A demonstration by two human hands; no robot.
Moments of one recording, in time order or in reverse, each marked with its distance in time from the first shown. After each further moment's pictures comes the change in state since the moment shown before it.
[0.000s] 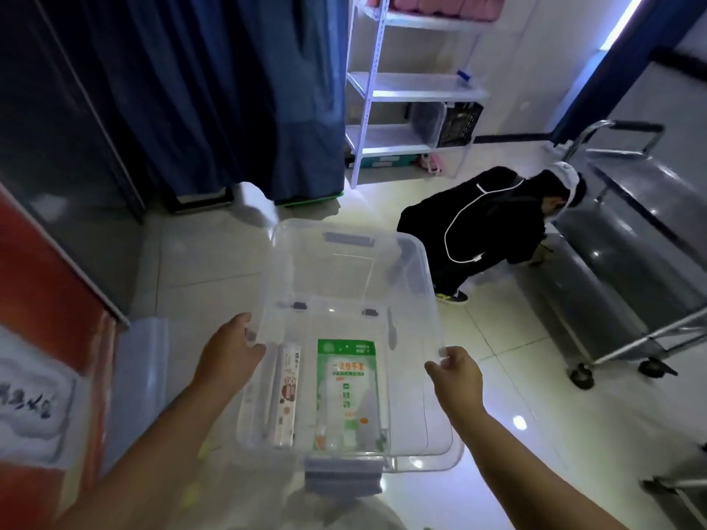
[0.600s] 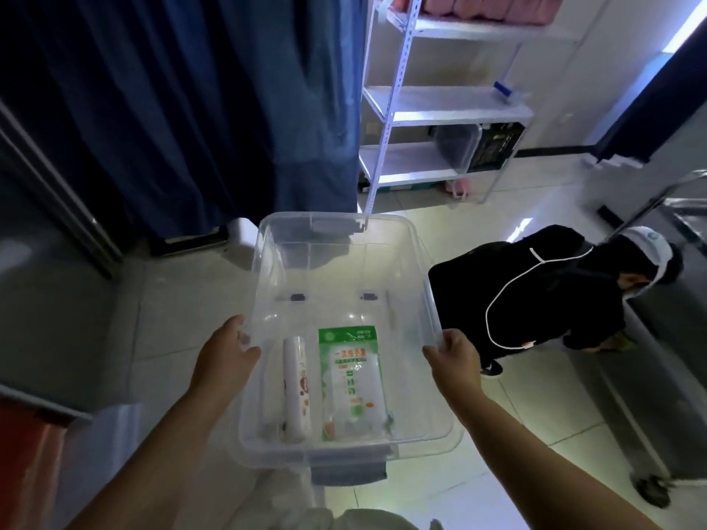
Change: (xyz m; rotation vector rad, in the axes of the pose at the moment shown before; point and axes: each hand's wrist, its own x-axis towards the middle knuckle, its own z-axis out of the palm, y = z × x) left_hand 0.410 0.092 0.011 -0.037 0.060 -0.123; right_hand 0.386 -0.208 0.122 -0.001 -0.009 -0.054
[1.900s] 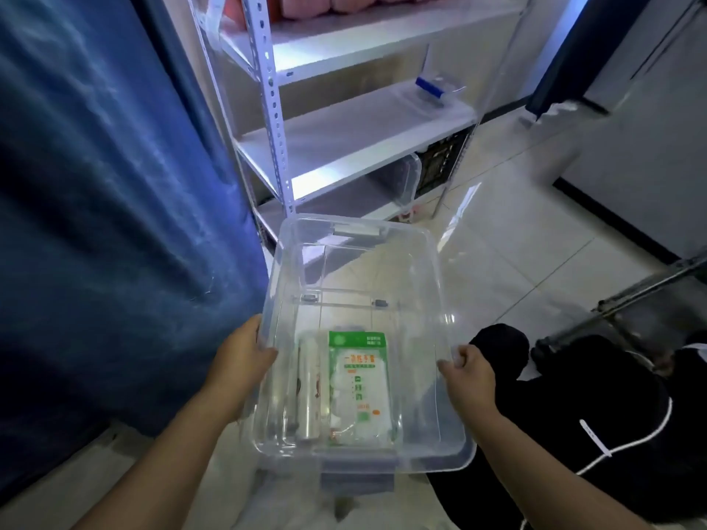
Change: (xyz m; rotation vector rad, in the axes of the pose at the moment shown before) left_hand 0.637 0.435 0.222 0.057 -0.404 0.205; right_hand 0.663 -0.134 0.030 0.161 0.196 0.345
